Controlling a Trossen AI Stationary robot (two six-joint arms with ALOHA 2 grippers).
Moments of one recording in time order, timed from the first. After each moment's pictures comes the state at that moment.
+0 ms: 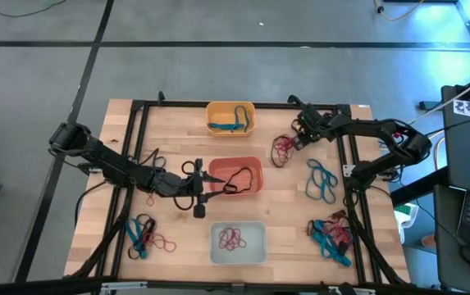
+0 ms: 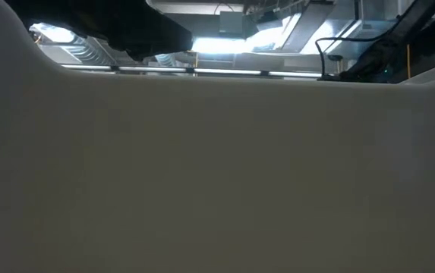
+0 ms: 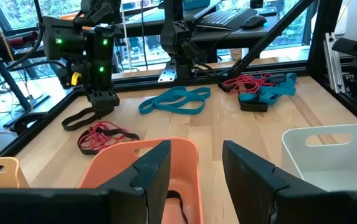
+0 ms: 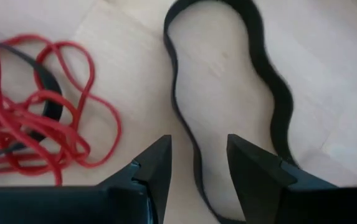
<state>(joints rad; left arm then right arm) -0.33 1.38 0.56 0.59 -0.48 0.03 -0.77 1.45 0.64 -0.37 0.17 0.16</state>
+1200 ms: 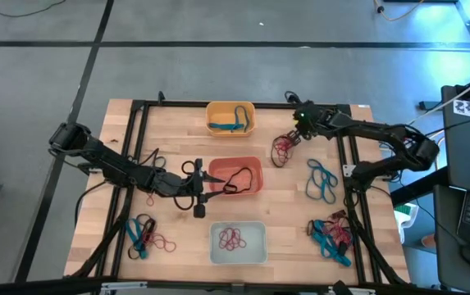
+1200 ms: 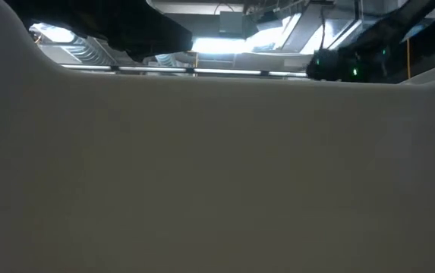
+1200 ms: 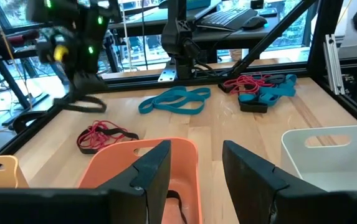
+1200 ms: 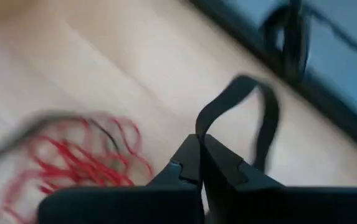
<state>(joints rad) -0.33 1.38 0.56 0.59 -0.48 0.02 -0.66 1.34 0.74 -0.38 0.25 0.08</state>
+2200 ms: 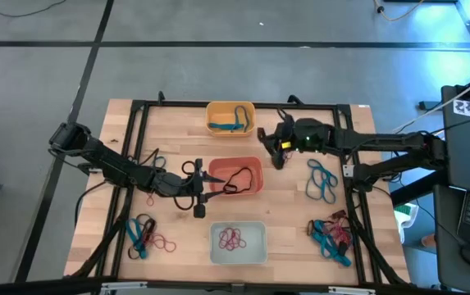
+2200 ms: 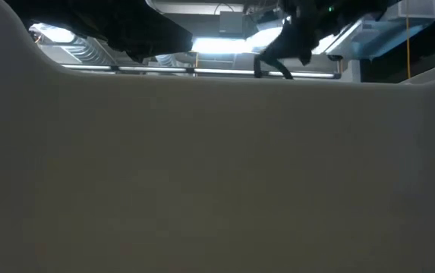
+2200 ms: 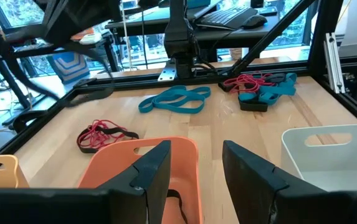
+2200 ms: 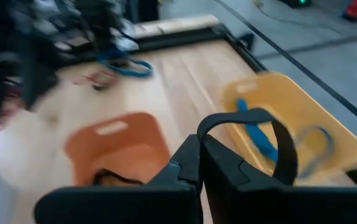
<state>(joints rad) -0.33 1.38 0.56 0.59 -0.48 0.03 -0.14 1.22 0.91 -0.10 0.09 0.07</state>
